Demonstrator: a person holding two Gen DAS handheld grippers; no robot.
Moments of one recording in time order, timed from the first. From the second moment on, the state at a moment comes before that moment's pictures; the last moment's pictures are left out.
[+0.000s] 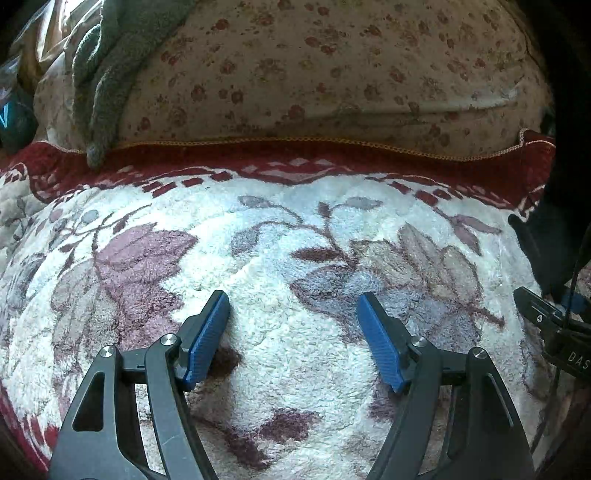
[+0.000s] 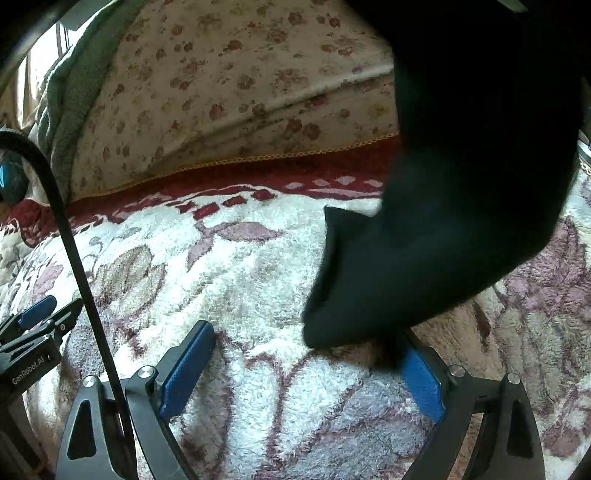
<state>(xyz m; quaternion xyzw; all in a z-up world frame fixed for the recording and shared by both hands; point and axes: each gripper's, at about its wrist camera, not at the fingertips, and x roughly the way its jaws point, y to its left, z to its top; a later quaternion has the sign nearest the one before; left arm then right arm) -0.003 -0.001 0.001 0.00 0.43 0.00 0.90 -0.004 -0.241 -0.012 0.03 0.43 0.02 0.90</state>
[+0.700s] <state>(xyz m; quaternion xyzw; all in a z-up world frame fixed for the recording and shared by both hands) 0.001 -0.002 -0.001 0.00 0.43 0.00 0.90 -0.002 -0.239 -0.010 0.03 0.43 0.02 0.90</state>
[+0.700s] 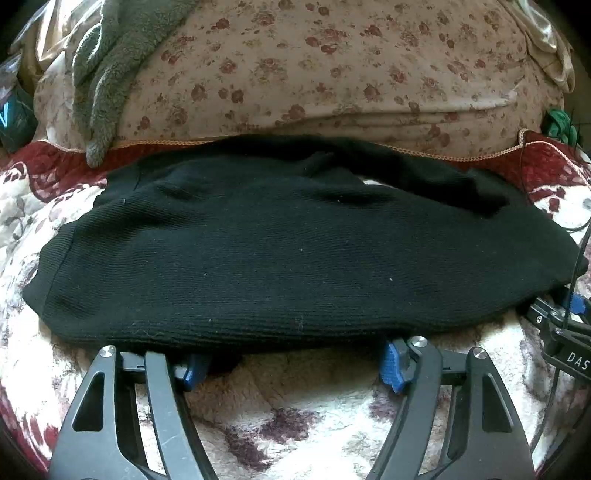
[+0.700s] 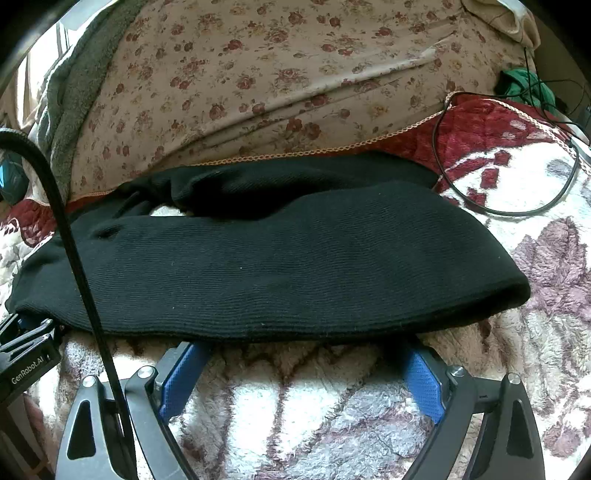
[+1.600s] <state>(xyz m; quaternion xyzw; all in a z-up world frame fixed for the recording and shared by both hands) -0.059 0.051 0.070 -0.01 0.40 -0.01 0.92 -0.056 -0.209 0.046 0.04 0.39 0.09 0.91</state>
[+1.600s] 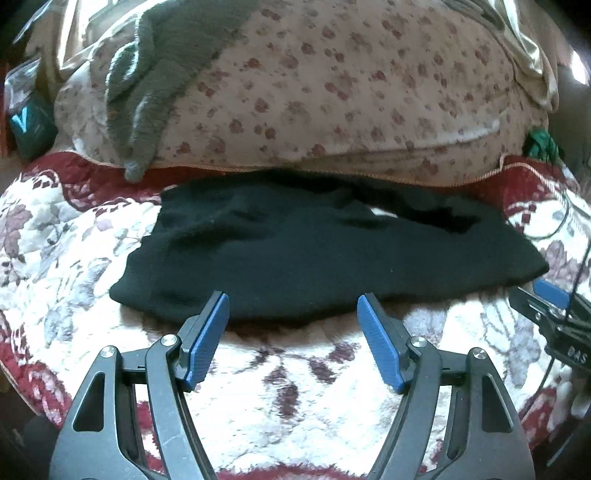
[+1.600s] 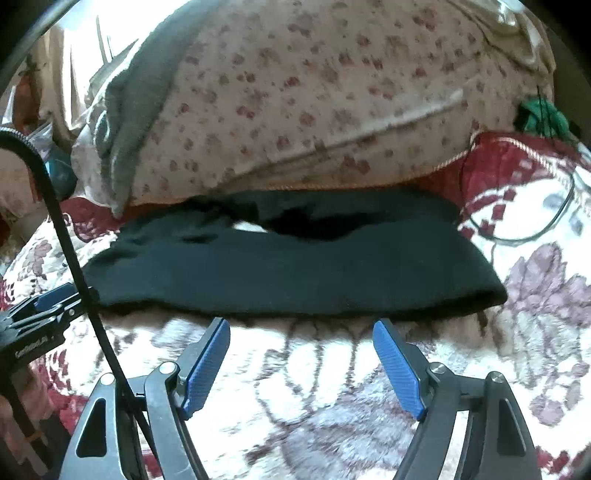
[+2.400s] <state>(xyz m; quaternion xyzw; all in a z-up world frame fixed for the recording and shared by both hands) -0.068 0.058 0.078 -0.03 0.40 0.01 0.92 -0.072 -0.209 0.067 0.07 0.37 0.09 0.92</state>
